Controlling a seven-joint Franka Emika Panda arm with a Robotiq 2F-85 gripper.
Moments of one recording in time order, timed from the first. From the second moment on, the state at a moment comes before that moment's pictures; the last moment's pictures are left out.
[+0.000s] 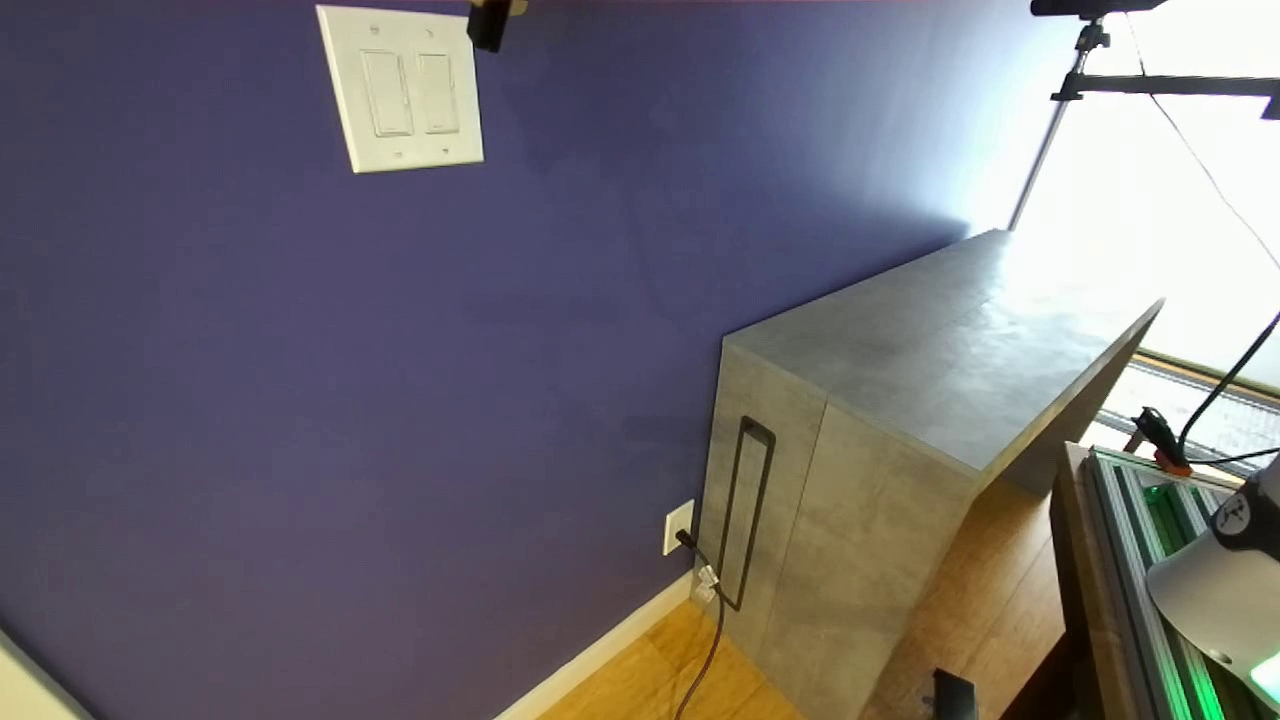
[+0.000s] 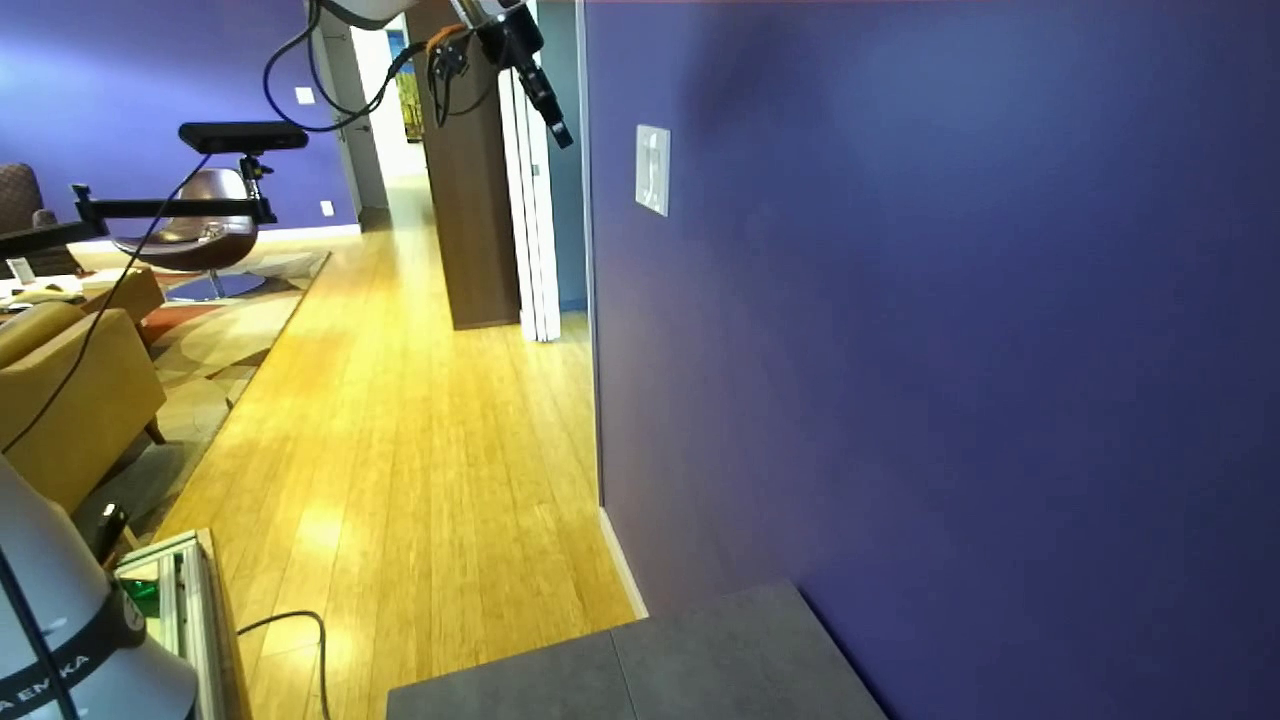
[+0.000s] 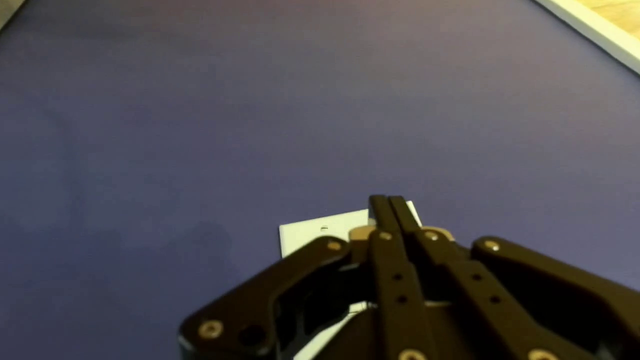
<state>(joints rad) 0.08 0.04 0.30 -1.73 -0.32 2.24 0.99</state>
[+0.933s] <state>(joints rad) 0.26 0.30 0.11 -1.47 -0.48 2.23 1.03</state>
